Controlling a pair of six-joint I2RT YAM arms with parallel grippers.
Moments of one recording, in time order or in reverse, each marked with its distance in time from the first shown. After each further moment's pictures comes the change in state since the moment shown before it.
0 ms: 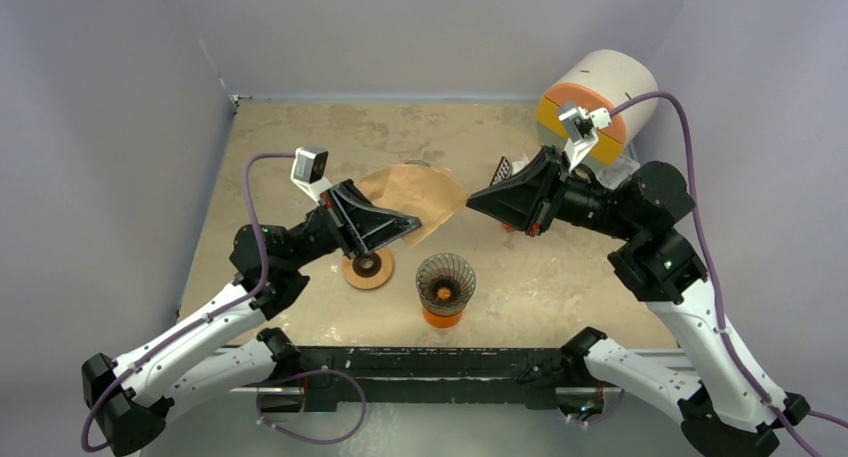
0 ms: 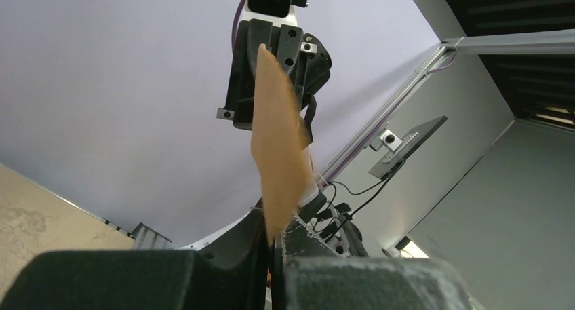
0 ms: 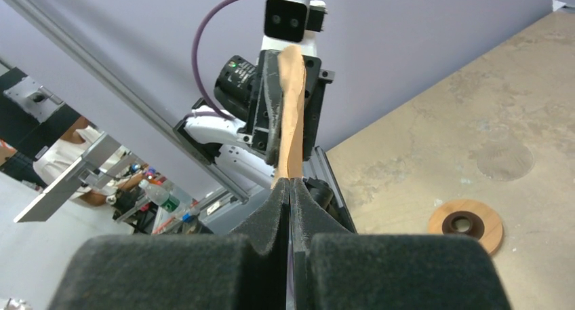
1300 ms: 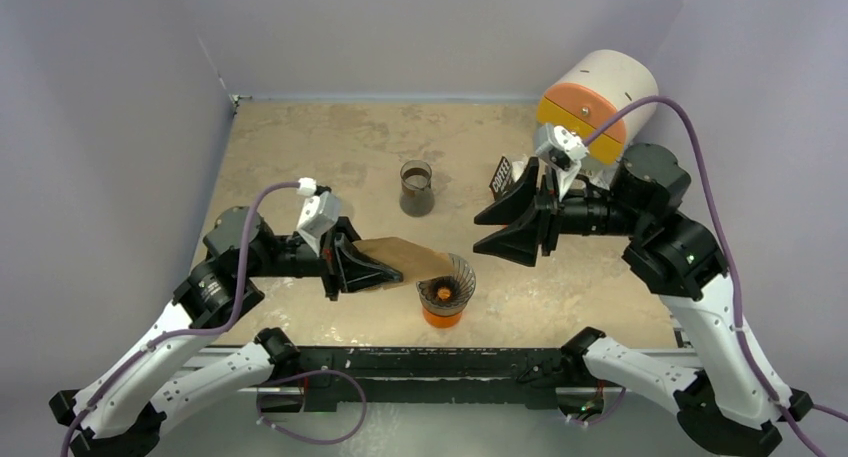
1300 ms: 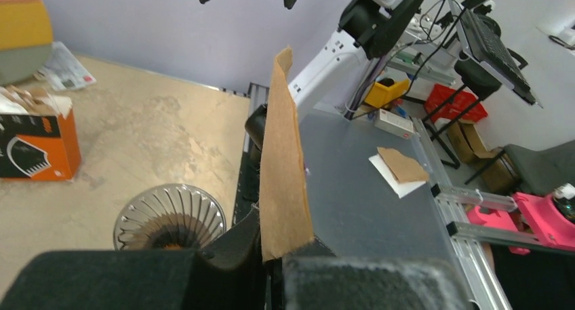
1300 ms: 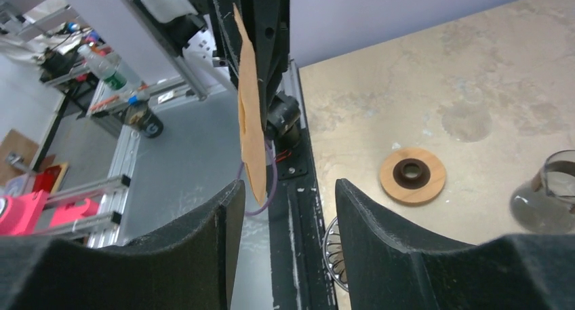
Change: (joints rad) left arm 0.000 -0.130 0.267 -0.919 0.303 0.822; right arm 0.000 0.069 0.188 -0.441 -0.171 -0.498
